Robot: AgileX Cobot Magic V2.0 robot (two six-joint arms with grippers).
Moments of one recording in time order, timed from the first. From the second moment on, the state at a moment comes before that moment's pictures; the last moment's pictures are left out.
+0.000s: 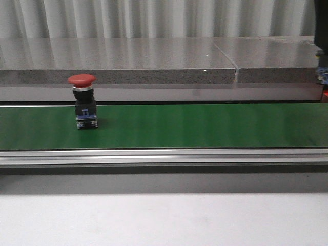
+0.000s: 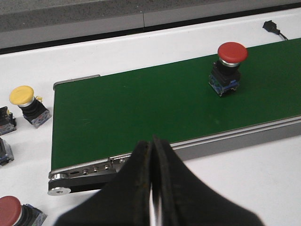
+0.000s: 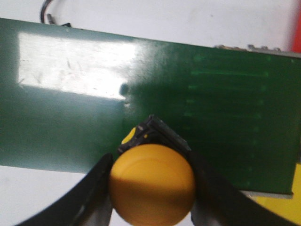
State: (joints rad) left arm -0.15 0.55 -0.66 -0.13 0.75 0.12; right arm 0.15 1.50 -1.38 -0.05 1.13 0.15
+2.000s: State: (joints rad) left arm -0.15 0.55 -0.66 -0.12 0.75 0.12; right arm -0.66 1.43 -0.72 0.12 0.49 0.12
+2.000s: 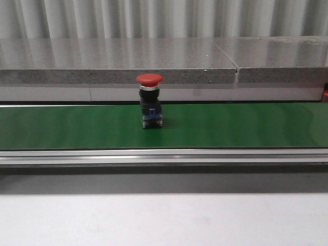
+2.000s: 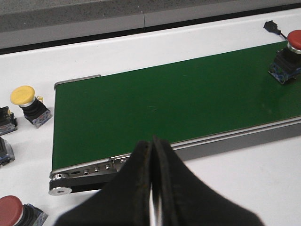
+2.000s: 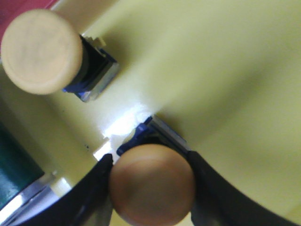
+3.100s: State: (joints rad) left arm -0.15 0.55 -0.66 -0.12 0.75 0.12; right arm -0.42 1.17 -0.73 0.08 0.54 0.06
